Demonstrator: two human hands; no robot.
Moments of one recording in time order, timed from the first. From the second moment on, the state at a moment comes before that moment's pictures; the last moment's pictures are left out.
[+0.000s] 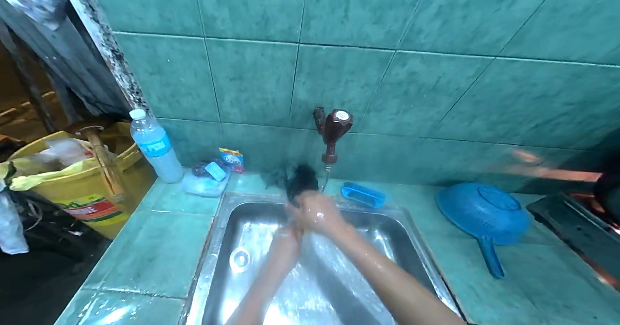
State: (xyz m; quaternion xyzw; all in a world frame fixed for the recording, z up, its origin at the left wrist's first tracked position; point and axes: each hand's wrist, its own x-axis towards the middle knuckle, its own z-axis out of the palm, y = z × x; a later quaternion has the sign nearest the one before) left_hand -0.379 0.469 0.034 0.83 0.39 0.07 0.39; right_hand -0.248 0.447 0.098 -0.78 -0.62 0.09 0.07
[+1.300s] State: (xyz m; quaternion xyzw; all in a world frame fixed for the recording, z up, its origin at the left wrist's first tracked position) left_hand -0.354 0.485 -0.052 0.63 0.22 0.09 0.74; right_hand -0.206 0.444 0.117 -0.78 -0.42 0.25 0.39
